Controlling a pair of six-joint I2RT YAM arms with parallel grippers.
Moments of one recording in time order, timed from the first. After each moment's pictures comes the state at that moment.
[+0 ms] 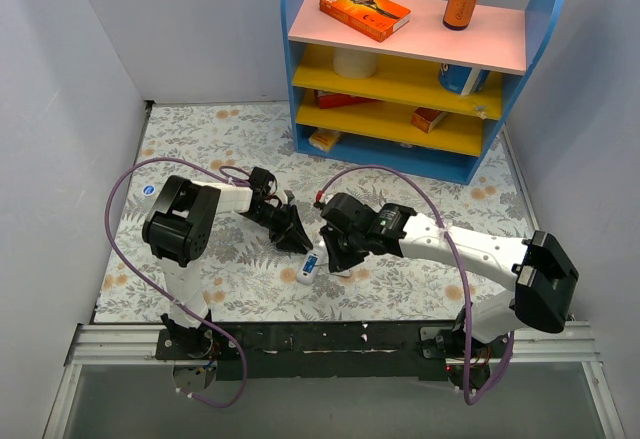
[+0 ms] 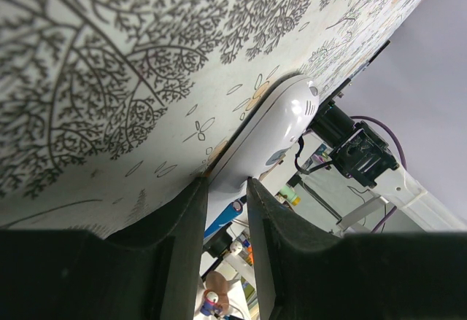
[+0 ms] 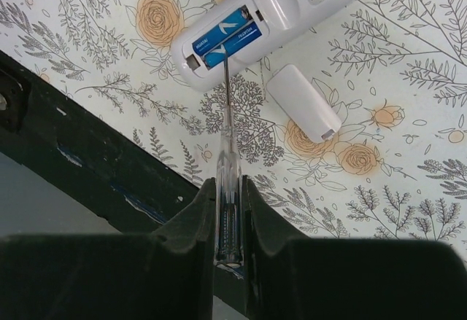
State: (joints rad) left arm -0.38 1.94 0.98 -0.40 0.84 -0.66; right arm 1.08 1.45 1.09 -0.70 -0.04 0.55
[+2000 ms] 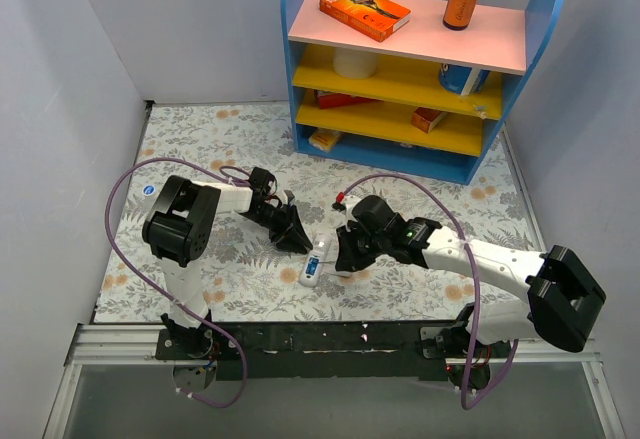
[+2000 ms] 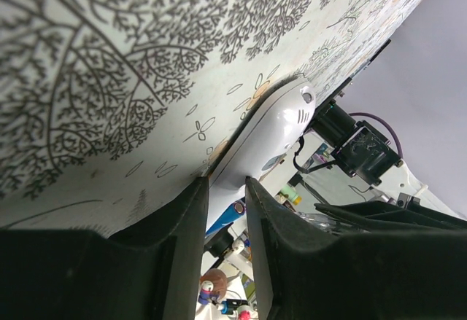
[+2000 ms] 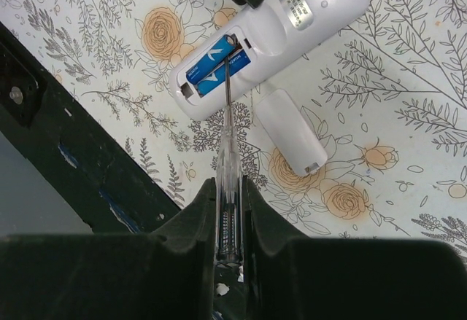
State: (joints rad) left arm -0.38 1.94 0.98 -0.40 0.84 -0.66; right arm 0.94 1.30 0.79 -0.35 -0.22 0.44
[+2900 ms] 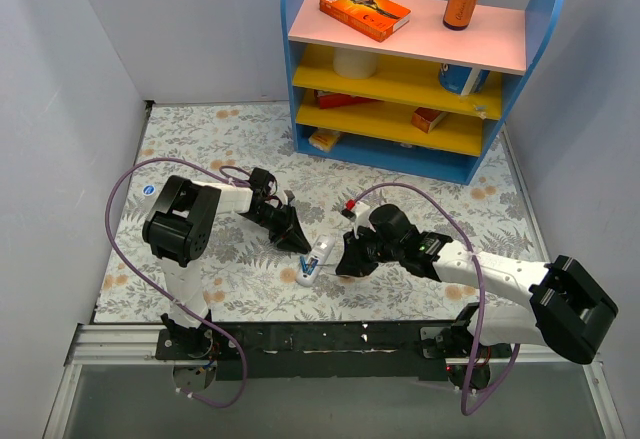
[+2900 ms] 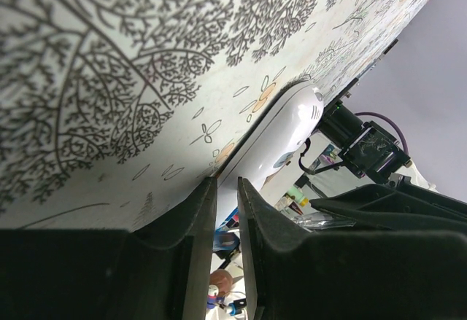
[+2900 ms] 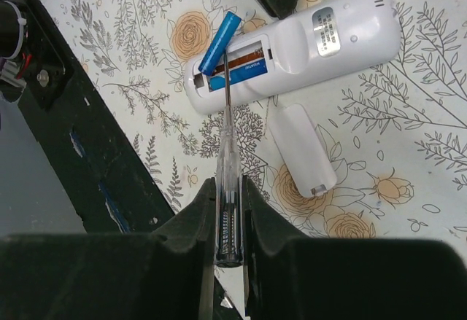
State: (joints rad) left arm -0.38 1.94 0.98 -0.40 0.83 -0.64; right arm 0.88 1.22 0.58 -0.05 -0.36 0.37
